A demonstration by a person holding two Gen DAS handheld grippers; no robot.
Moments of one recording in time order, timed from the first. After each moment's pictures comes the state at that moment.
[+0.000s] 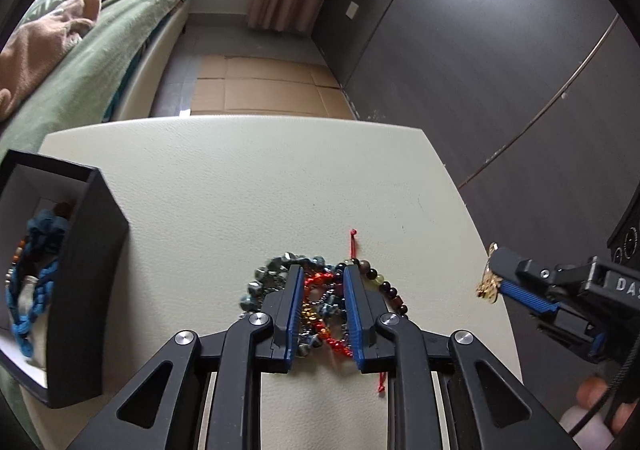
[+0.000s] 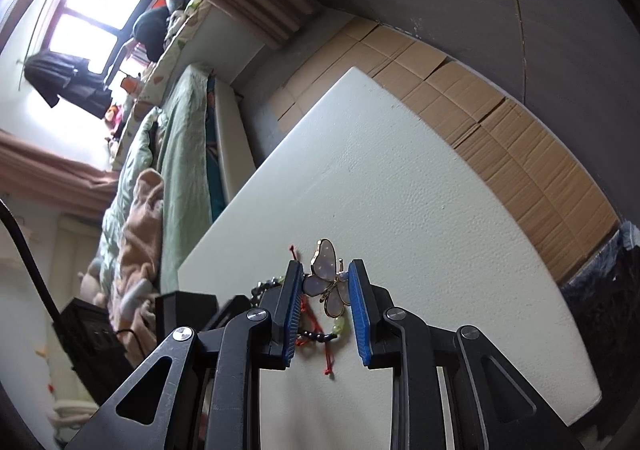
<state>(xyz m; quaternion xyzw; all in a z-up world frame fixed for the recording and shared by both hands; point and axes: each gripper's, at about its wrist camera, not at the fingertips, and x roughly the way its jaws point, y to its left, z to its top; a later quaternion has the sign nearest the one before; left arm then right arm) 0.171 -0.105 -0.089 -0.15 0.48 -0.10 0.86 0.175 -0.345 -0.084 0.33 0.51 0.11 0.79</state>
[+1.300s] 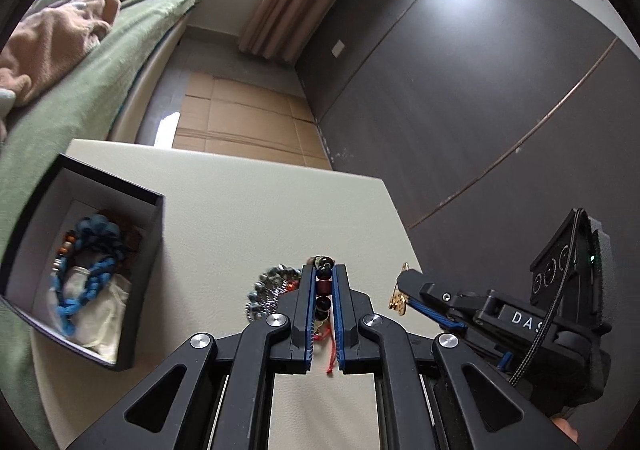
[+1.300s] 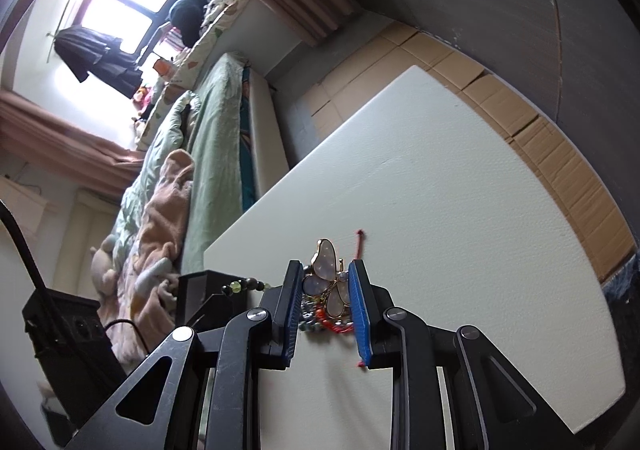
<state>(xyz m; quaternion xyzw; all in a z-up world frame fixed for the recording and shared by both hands) 0.137 -0.055 -0.032 -0.23 0.42 -0.14 0.87 0.166 -0.303 -0.069 0.31 0.49 0.16 0.80</state>
